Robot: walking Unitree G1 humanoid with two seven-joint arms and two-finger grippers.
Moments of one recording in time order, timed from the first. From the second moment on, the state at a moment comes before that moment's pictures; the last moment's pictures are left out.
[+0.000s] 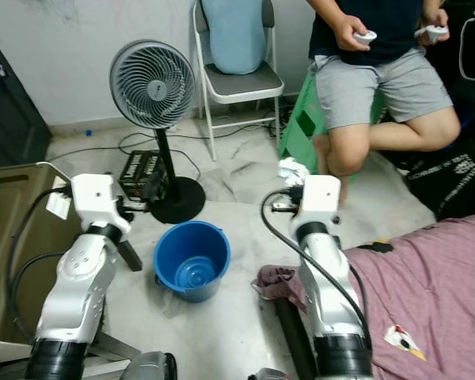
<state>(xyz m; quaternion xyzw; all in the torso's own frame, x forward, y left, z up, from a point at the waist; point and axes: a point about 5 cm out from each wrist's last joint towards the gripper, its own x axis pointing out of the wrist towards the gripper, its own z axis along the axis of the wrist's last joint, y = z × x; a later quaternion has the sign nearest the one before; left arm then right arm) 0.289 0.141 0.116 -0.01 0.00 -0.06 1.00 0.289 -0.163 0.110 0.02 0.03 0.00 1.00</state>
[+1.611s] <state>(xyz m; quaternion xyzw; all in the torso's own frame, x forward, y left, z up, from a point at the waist) 0.280 0.137 0.110 -0.05 0.00 -0.09 0.99 0.290 -0.158 0.117 0.01 0.03 0.01 1.00</state>
